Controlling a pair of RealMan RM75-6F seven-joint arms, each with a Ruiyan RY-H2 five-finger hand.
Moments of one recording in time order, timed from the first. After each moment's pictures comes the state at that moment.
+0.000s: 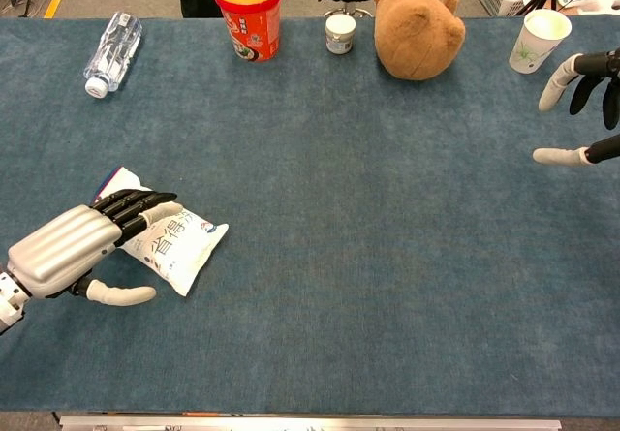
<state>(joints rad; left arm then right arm) -0.30 -1.54 0.20 -1.24 1.79 1.29 0.00 0.27 -1.22 0.07 -1.78 -1.45 1.31 -0.11</state>
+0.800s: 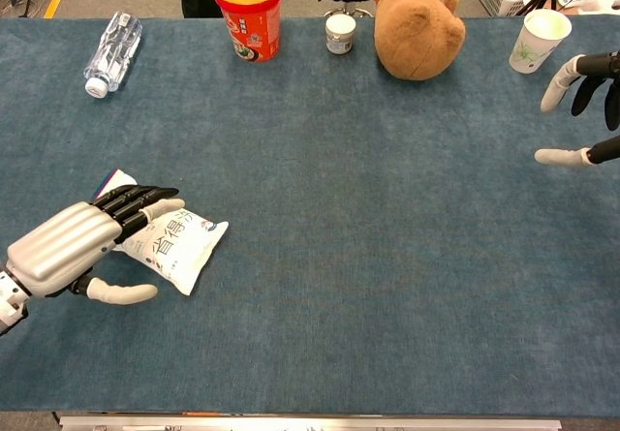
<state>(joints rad) -0.30 -1.54 0.19 -1.27 1.80 1.32 0.00 0.26 -1.22 0.07 -1.78 -1.45 1.31 -0.10</state>
